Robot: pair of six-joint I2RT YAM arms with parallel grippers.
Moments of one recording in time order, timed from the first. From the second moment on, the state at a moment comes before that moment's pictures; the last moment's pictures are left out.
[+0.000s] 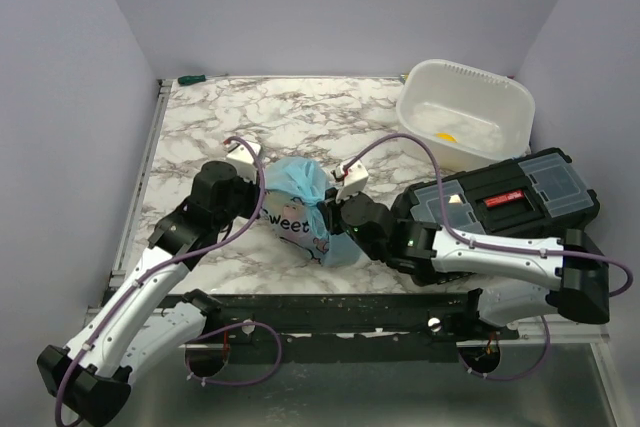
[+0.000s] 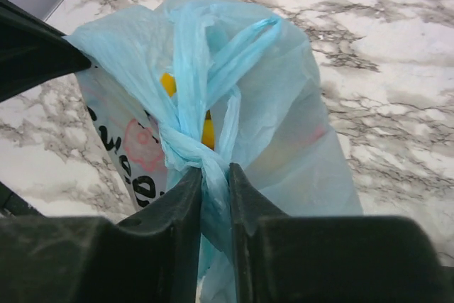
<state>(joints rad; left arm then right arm) -0.51 0.81 0.81 -0.52 -0.05 -0.14 1.21 1.35 0.95 0.01 0.59 0.37</state>
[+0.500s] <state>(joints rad) -0.50 0.63 0.76 -0.42 -0.09 -0.13 1.22 1.22 0.82 0.10 0.64 0.37</state>
